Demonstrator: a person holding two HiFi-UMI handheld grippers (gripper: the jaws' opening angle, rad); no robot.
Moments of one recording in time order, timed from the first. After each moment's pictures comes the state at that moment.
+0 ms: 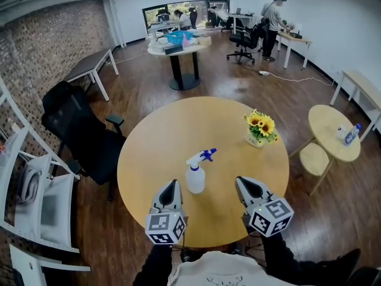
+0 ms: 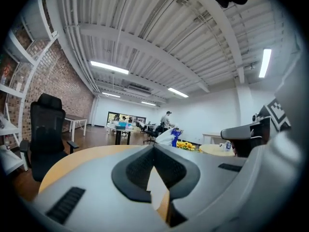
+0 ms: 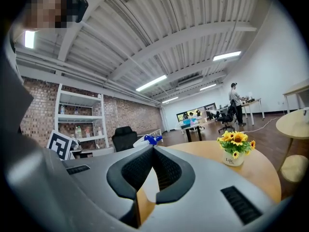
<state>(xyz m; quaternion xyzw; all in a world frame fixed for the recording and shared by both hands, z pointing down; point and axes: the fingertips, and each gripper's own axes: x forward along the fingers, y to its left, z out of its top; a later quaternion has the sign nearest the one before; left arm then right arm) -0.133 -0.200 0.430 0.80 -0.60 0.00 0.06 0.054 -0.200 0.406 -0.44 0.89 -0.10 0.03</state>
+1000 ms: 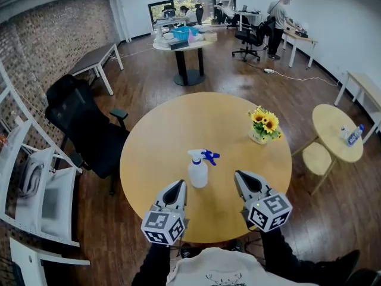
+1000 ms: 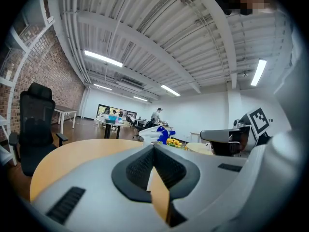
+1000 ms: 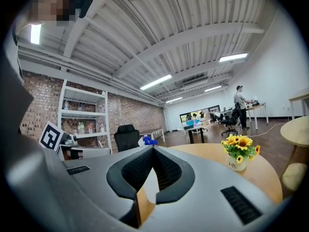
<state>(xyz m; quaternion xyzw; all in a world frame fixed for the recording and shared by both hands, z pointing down) -0.119 -0.179 0.432 0.84 -0.54 0.01 0.09 0.039 -0.207 0.406 -0.42 0.90 -0.08 0.02</state>
